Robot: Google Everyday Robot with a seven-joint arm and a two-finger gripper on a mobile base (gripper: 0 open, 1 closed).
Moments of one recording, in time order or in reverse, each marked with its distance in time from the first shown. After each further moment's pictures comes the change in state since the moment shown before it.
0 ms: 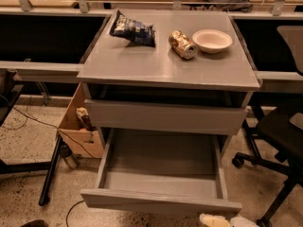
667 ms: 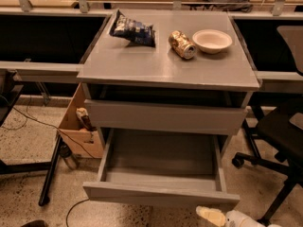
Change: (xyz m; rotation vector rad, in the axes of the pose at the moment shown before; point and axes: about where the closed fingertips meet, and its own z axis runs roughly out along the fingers) arm -0.017 -0.001 0.014 0.067 -0.017 0.029
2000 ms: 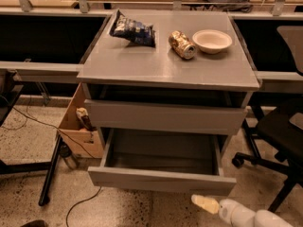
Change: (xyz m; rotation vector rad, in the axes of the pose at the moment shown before) arm -0.023 -0.002 0.034 0.028 -0.003 0.004
